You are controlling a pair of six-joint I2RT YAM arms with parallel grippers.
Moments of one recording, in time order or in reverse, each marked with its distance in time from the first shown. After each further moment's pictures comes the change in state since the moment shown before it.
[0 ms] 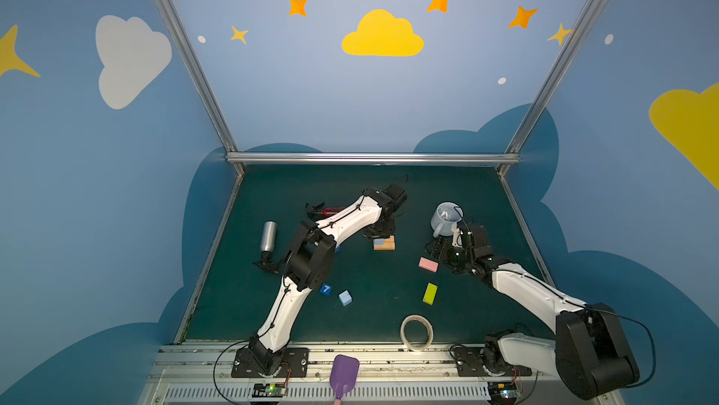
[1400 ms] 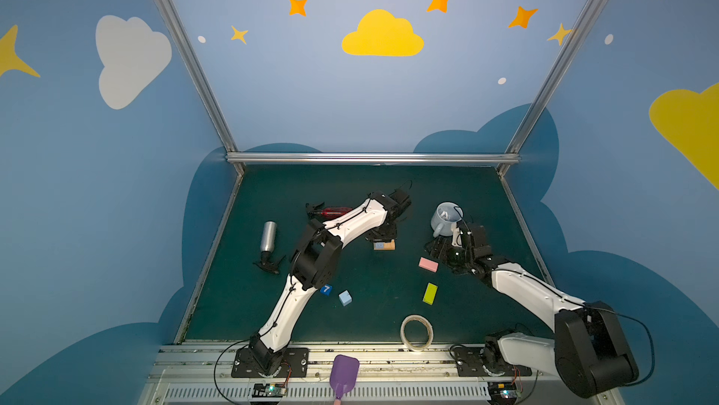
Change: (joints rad) left arm -0.022 0.045 0.018 -0.027 -0.039 -0.001; right arm -0.001 0.009 -0.002 0.015 -0.007 0.002
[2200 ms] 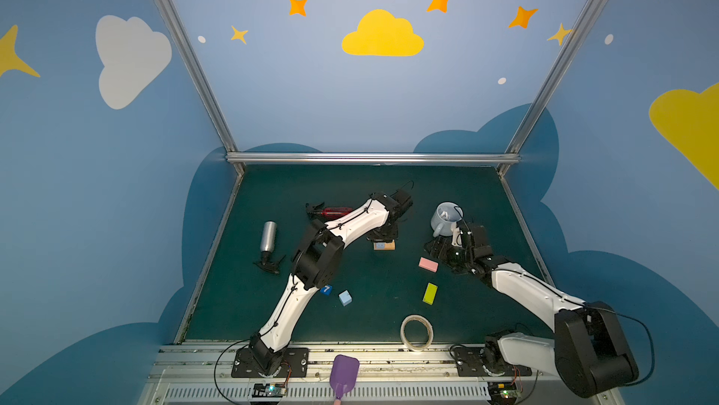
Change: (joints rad) left arm -0.006 0.020 0.024 -0.008 -0.010 0.004; right arm -0.001 0.001 0.000 0.007 -0.008 0.007
